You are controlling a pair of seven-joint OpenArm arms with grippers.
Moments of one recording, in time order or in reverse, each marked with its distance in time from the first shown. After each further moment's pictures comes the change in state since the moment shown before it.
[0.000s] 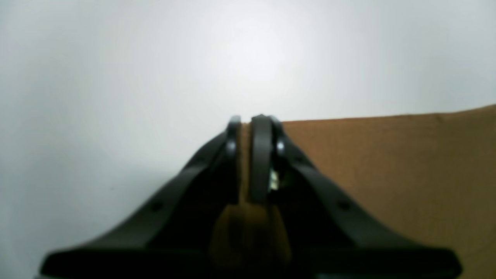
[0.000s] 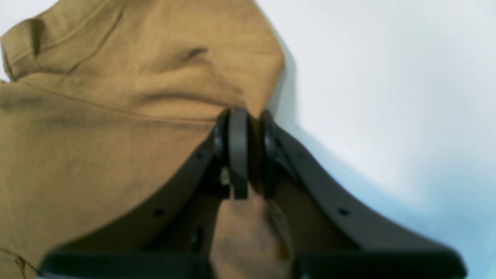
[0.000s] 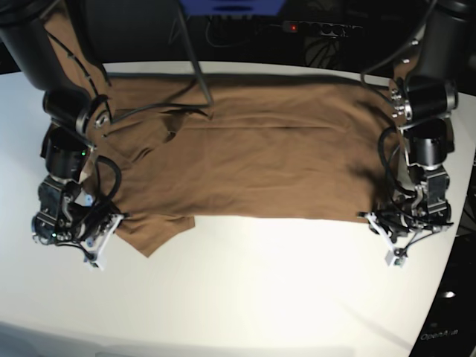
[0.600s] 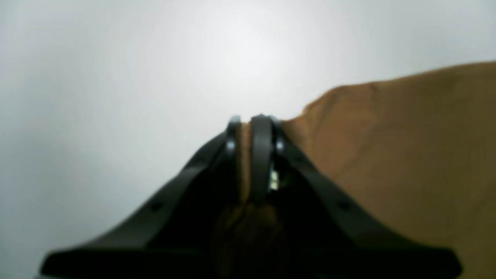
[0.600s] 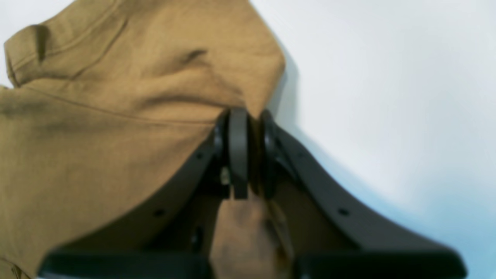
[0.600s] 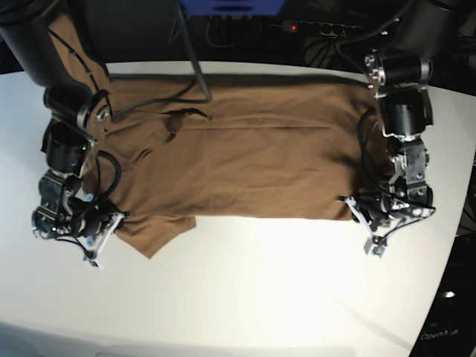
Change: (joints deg) left arm 10.4 6.1 -0.2 19.4 0.6 0.0 6.3; right arm -1.8 0.0 0.0 0.6 0.1 0.2 5.0
